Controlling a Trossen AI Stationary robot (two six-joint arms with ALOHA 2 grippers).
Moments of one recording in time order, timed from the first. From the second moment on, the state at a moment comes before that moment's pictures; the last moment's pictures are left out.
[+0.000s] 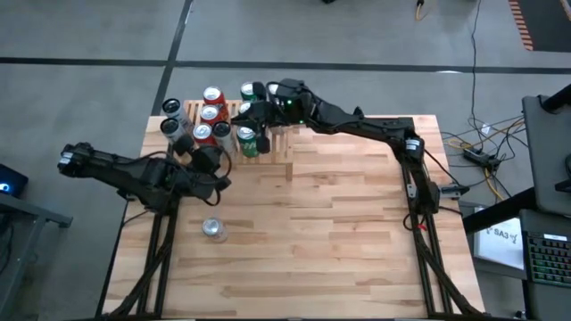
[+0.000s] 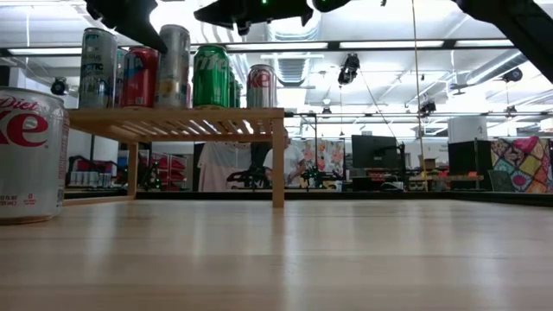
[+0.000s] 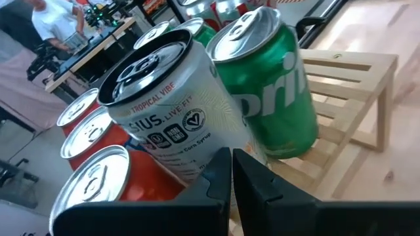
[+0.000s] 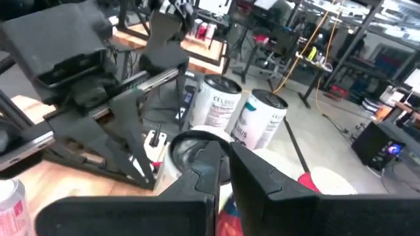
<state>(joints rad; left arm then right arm) -0.23 1.00 0.97 -0.87 -1.10 -0.36 -0.31 2.08 2.09 -0.10 -0.36 -0.39</state>
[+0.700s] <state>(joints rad) -0.28 0.97 1.09 -0.86 -1.06 -0.25 -0.31 2.04 2.09 -0.19 -0.25 -0.42</state>
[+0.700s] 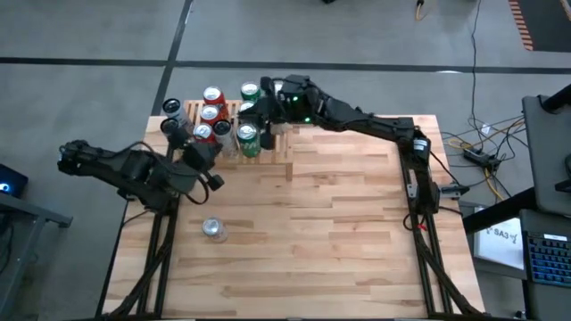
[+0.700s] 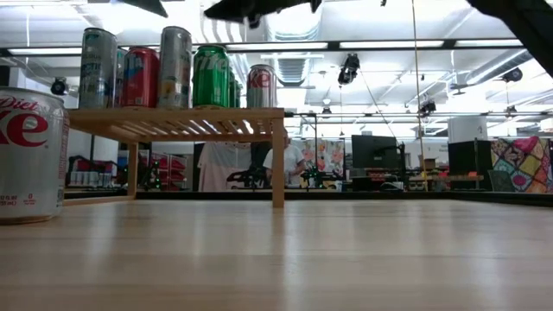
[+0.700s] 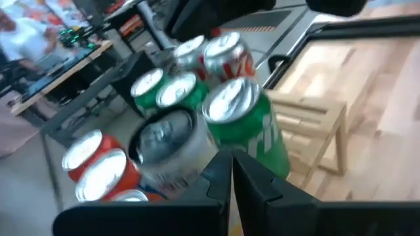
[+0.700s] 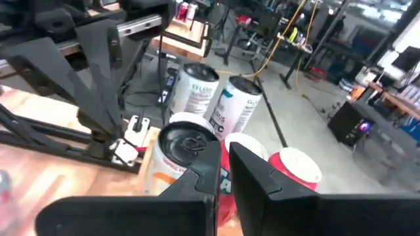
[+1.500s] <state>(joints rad) 0.23 1.28 1.81 -1.29 -0.44 -0.09 -0.38 1.87 2.35 -0.93 -0.17 -0.34</state>
